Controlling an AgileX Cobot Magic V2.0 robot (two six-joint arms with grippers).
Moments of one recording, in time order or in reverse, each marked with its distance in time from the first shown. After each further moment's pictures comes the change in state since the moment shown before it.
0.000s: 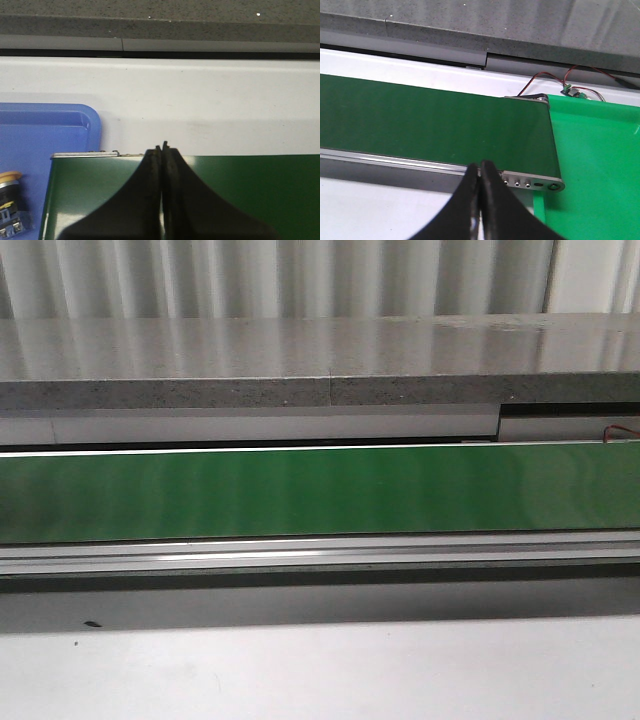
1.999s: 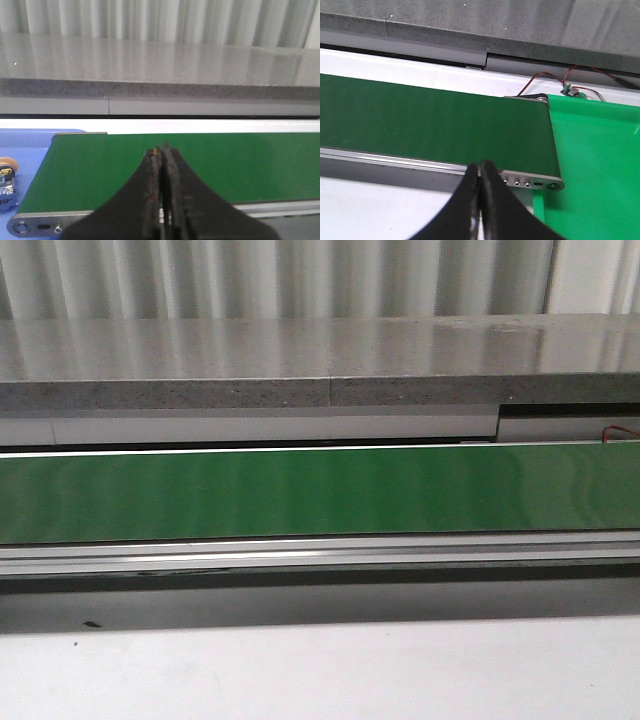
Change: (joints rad) left arm -0.093 -1.300 1.092 -0.015 -0.462 0.000; right arm 0.000 0.000 0.000 0.000 0.000 0.000
